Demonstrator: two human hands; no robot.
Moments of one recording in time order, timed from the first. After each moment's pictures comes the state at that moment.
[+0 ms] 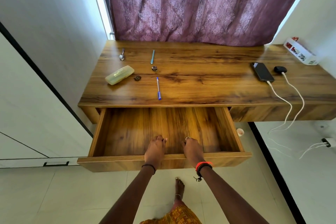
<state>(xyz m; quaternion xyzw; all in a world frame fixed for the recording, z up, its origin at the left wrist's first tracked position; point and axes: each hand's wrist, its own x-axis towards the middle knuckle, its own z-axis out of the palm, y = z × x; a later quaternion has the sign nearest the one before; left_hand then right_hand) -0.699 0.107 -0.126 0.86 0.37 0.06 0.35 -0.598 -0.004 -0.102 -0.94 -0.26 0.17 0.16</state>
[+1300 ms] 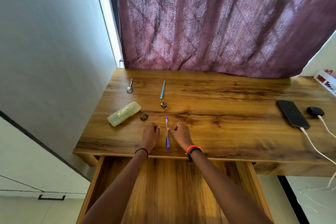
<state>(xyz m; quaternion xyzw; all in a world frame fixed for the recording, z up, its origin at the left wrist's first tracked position) -0.550 0.311 -0.060 0.79 0.44 0.14 0.40 -0.457 0.218 -0.035 -0.87 -0.25 0.24 0.35</state>
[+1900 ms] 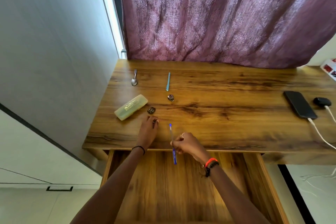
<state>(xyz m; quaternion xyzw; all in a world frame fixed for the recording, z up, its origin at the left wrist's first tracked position) -0.588 0.341 -0.071 0.84 0.38 0.17 0.35 -0.507 0.185 -0.023 -0.80 -0.24 0.42 0.36</state>
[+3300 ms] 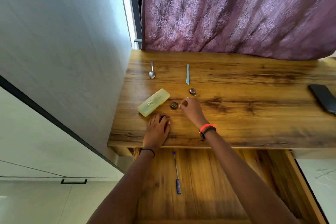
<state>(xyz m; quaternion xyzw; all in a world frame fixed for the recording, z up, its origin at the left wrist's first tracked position) -0.650 0.387 -0.096 0.93 0.27 0.16 0.17 -0.500 0.320 -0.008 -0.88 -0.30 0.19 0.31</state>
